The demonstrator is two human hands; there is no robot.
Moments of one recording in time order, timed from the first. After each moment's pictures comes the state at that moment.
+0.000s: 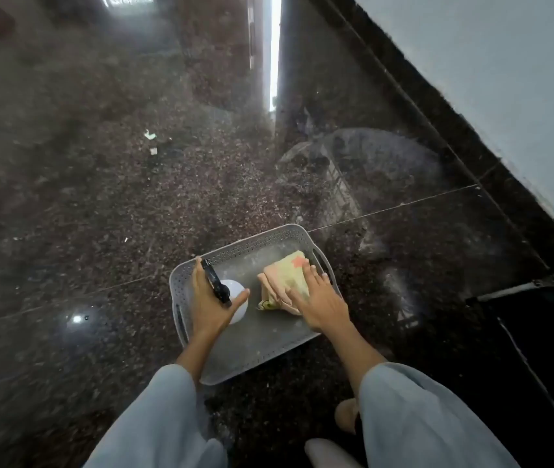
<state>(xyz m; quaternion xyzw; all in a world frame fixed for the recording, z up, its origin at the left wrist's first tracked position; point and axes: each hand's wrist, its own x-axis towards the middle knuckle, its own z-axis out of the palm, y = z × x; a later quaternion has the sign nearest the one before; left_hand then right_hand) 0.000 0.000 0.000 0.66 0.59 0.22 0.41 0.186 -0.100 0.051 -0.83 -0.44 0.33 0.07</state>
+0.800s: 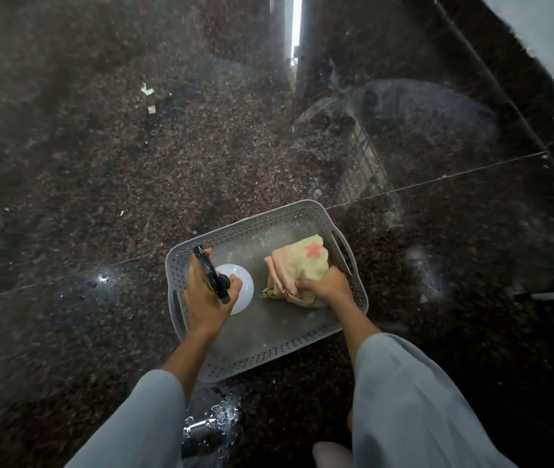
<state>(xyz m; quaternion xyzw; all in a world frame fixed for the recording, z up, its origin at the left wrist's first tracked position) -0.003 0.008 -0.030 0.67 0.59 0.27 0.35 0.217 -0.061 -0.055 -0.85 -0.17 0.48 0.14</state>
